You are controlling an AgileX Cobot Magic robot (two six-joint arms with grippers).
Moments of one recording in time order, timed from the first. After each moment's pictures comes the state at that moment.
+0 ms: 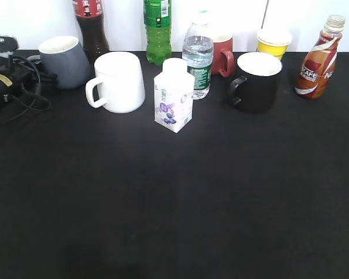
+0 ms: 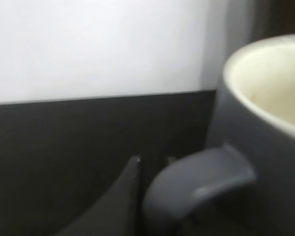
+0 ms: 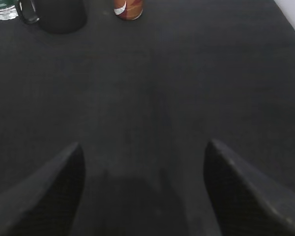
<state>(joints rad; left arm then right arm) -0.04 2.18 -1.12 0.11 -0.76 -0.02 0.05 -0.01 -0.50 -0.02 1.04 0.02</state>
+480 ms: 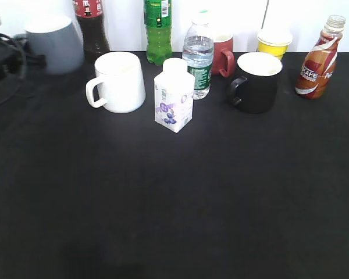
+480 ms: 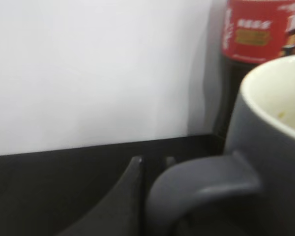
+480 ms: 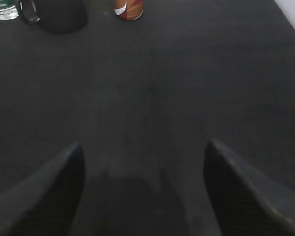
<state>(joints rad) -0.04 1.96 -0.97 0.13 -0.77 -0.02 0.05 -0.01 -0.50 -0.02 1.04 0.02</state>
